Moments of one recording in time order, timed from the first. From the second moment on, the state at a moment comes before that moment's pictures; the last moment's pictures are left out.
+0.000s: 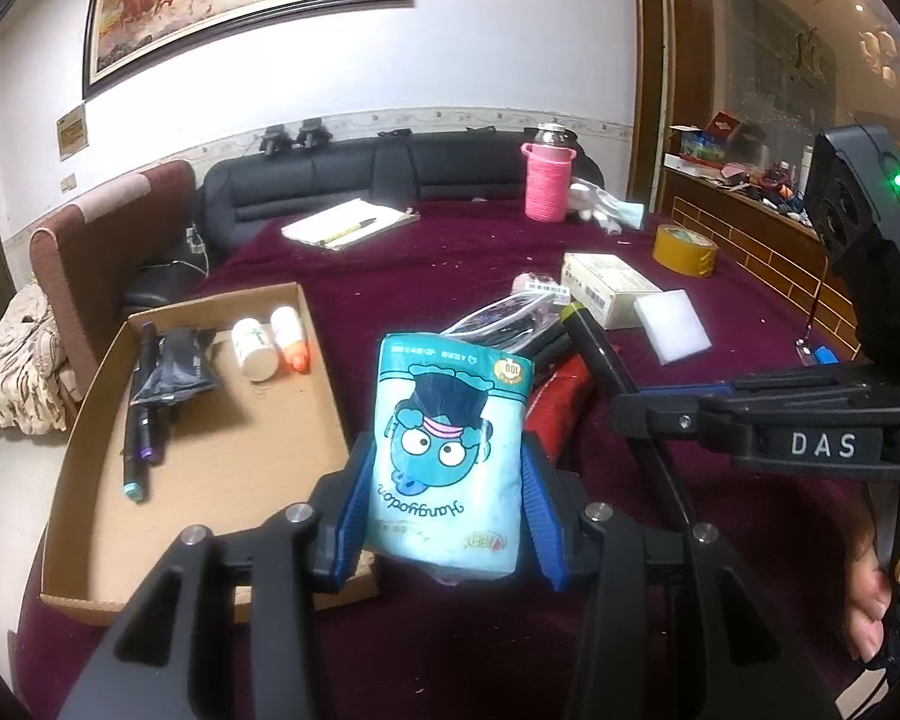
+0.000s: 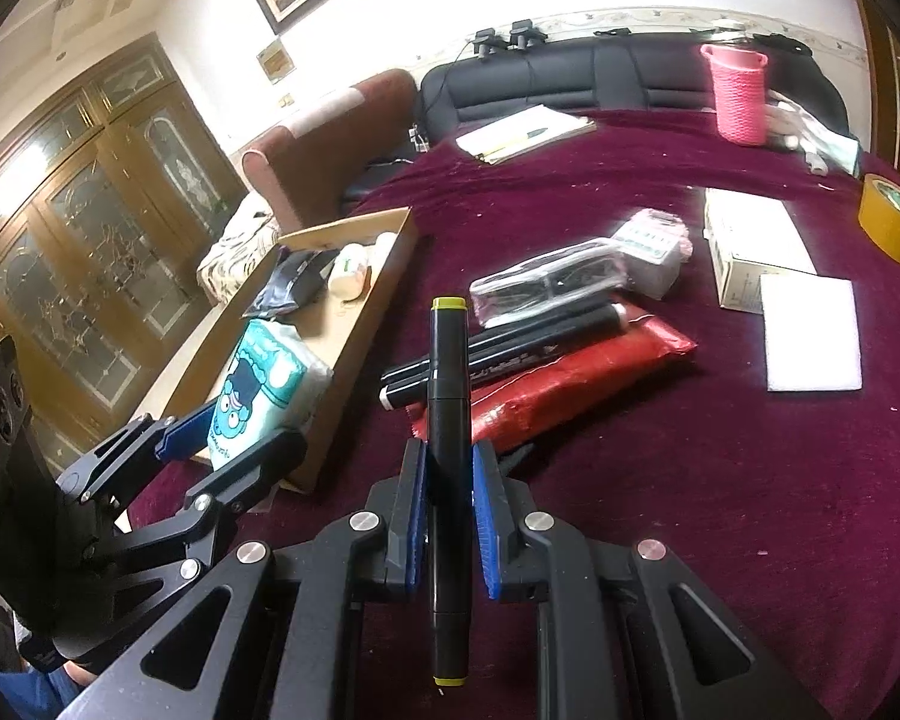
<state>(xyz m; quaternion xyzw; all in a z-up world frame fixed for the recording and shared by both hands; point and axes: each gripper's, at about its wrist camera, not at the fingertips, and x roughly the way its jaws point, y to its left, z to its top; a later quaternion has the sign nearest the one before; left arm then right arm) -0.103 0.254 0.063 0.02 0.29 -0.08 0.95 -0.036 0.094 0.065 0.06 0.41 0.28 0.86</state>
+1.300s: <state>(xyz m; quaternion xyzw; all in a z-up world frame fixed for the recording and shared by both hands) -0.103 0.344 0.080 -0.01 0.23 0.07 0.97 -0.018 0.204 0.130 0.03 0.37 0.35 0.86</state>
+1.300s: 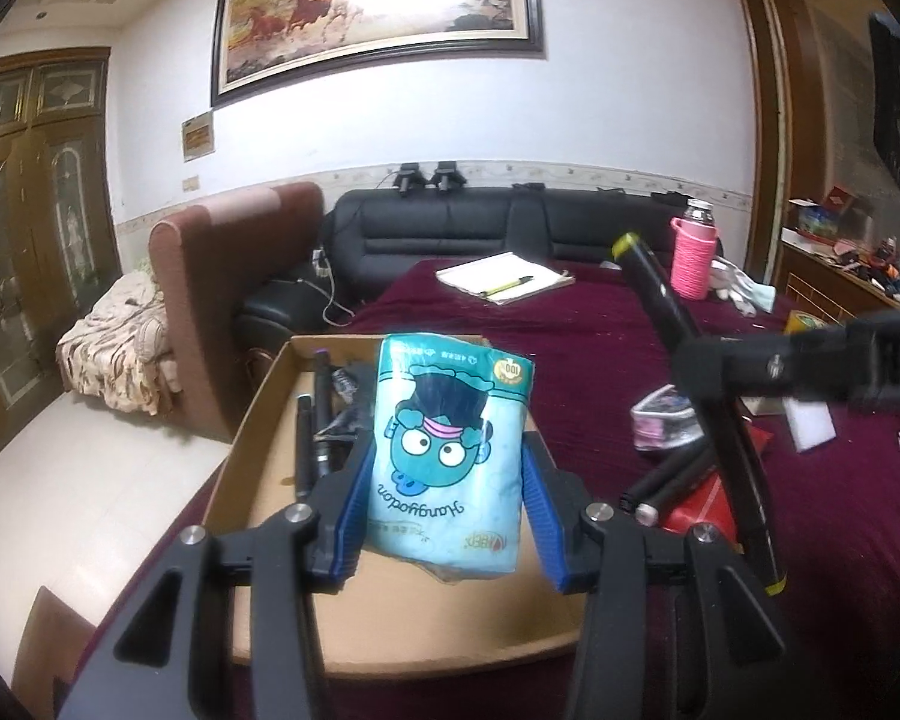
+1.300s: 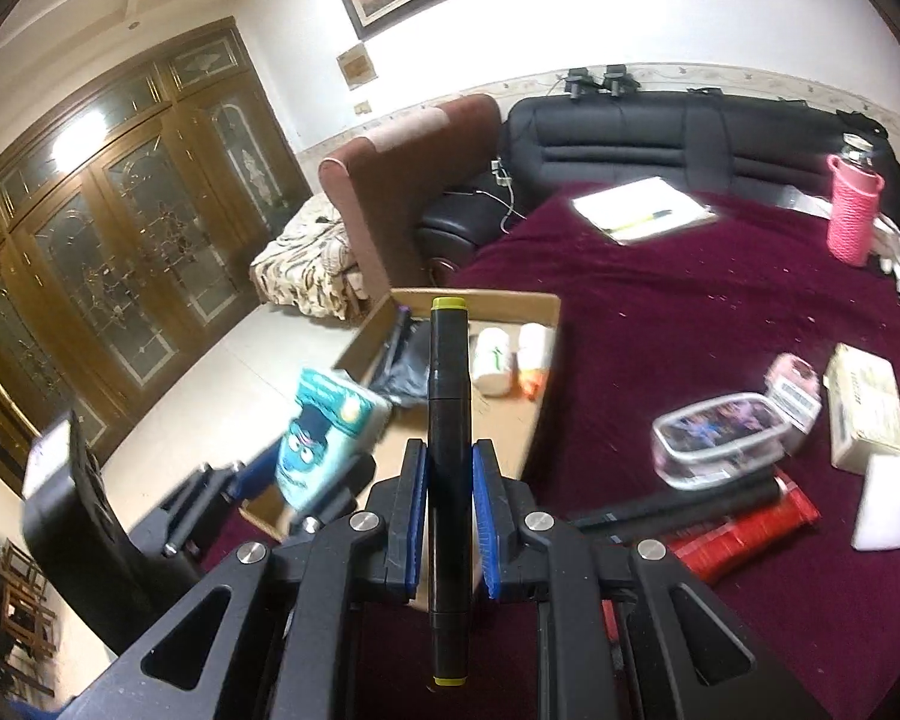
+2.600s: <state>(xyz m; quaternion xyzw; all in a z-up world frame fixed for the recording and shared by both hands) -0.027 0.408 0.023 -0.13 0.37 0.07 0.92 0.118 0.316 0.028 0.01 0.52 0.28 0.81</state>
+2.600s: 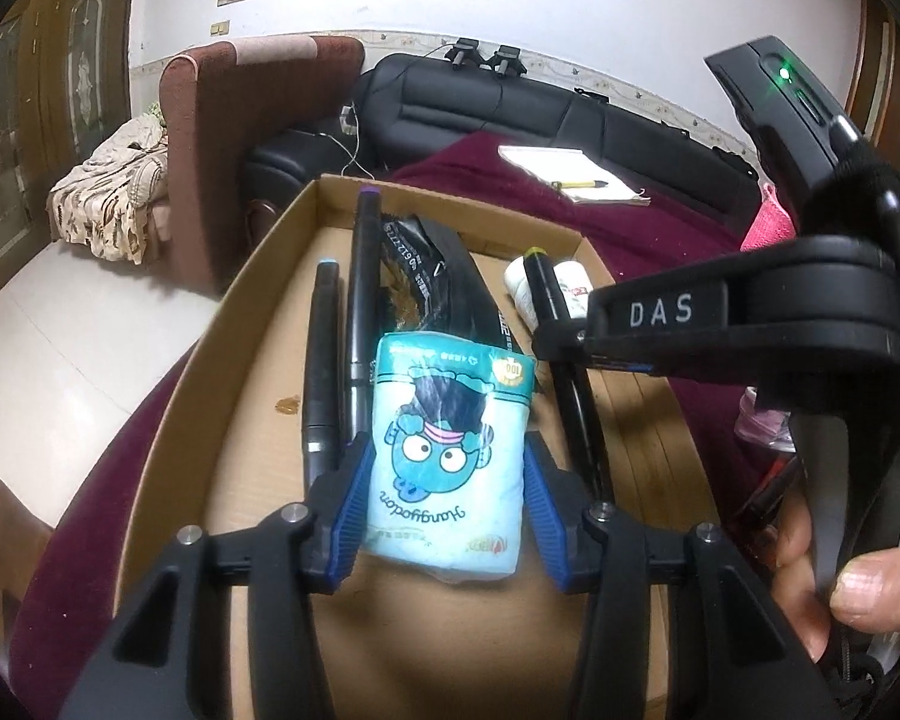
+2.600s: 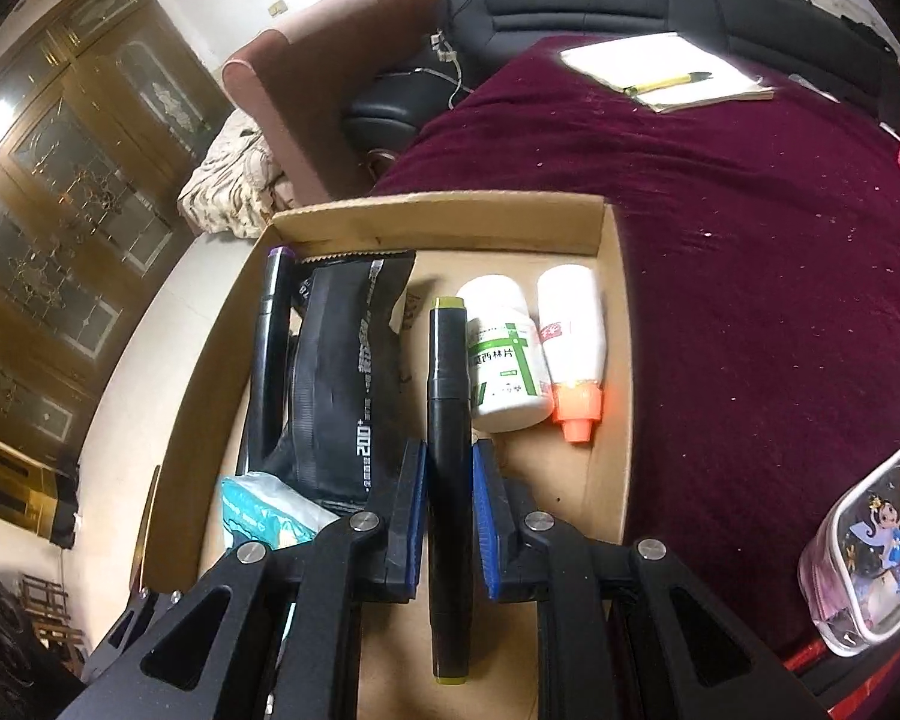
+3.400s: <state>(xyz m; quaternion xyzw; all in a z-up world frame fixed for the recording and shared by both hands) -0.068 0.368 0.051 -0.11 0.33 0.07 0.93 0.050 0.152 0.057 0.12 0.46 0.31 0.82</state>
